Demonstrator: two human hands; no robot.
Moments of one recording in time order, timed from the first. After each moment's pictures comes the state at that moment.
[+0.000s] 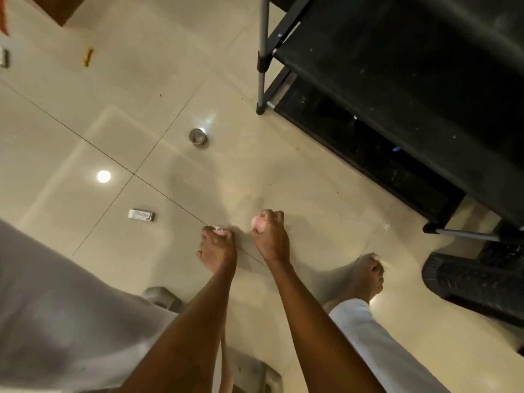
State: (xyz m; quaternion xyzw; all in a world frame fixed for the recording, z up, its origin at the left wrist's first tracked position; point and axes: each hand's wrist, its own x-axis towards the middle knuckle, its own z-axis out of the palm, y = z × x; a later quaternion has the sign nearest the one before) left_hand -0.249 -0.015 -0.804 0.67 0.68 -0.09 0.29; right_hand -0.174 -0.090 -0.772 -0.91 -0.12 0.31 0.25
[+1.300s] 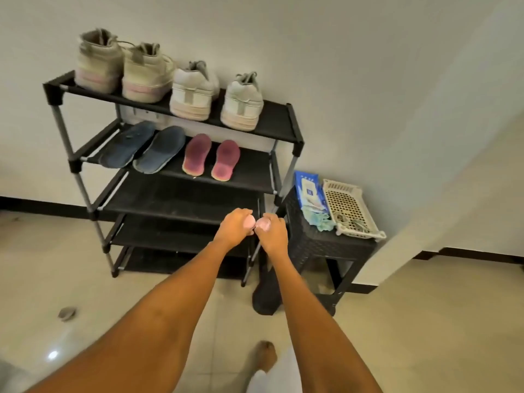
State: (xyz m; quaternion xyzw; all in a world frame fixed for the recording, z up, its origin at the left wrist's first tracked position) left_hand -0.108 -0.238 -0.311 0.90 -0.08 -0.03 0.44; right_hand -0.126 -0.354 -0.304 -0.92 0.10 -0.03 0.39
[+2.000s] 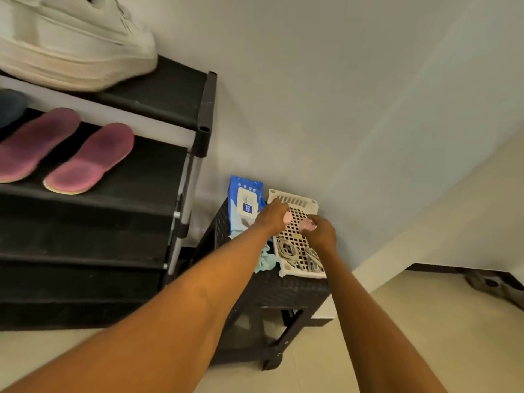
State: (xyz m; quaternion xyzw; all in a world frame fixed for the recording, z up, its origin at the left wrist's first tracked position) left_hand 0.107 -0.551 -0.329 0.90 -0.23 -0.06 0.37; right_hand 0.049 -0.671 -0.307 -0.94 0.21 -0.09 0.27
